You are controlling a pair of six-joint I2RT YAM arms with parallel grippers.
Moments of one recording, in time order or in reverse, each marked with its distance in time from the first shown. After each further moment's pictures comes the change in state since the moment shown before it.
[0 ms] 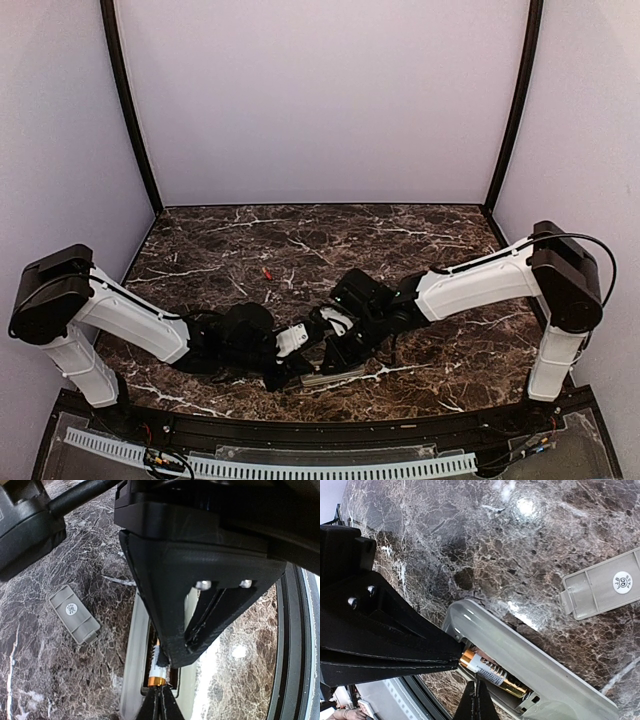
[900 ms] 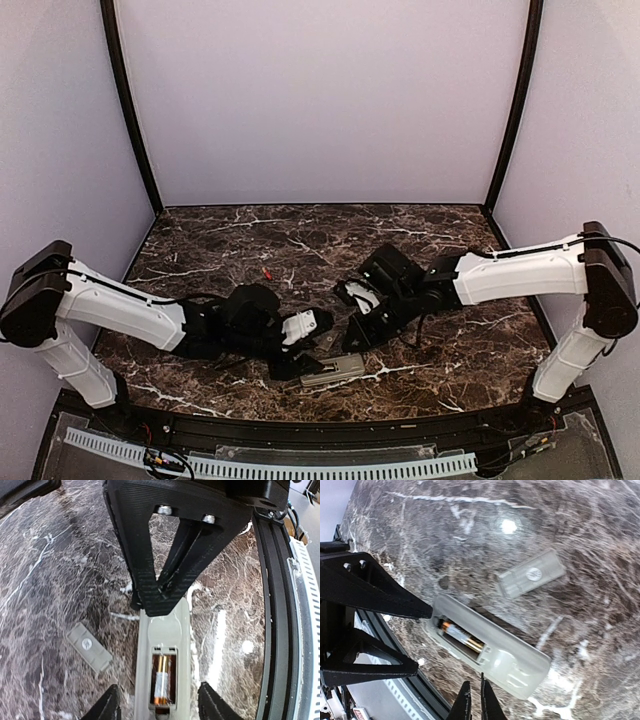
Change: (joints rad) left arm 0.000 -0.084 0.109 -0.182 0.003 0.069; right arm -0.064 -0.196 -0.035 -0.127 0.074 -0.050
